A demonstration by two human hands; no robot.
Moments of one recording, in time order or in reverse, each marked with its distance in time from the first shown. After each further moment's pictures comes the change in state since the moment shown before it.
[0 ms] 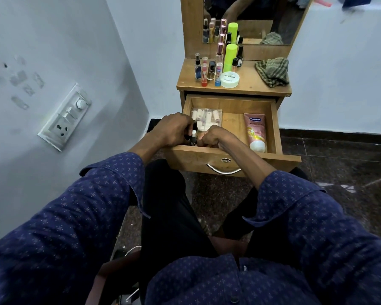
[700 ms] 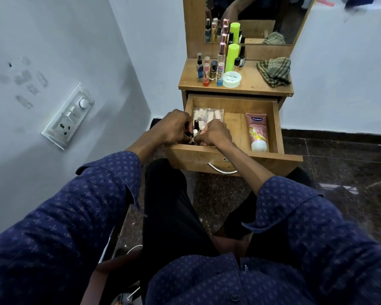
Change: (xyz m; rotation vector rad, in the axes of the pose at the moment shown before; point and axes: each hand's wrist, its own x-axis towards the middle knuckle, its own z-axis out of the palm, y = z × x) left_hand 0.000 -0.008 -0.004 -0.223 0.001 -0.015; right_hand -0.013 -0.003 0.016 0.171 0.314 -0.022
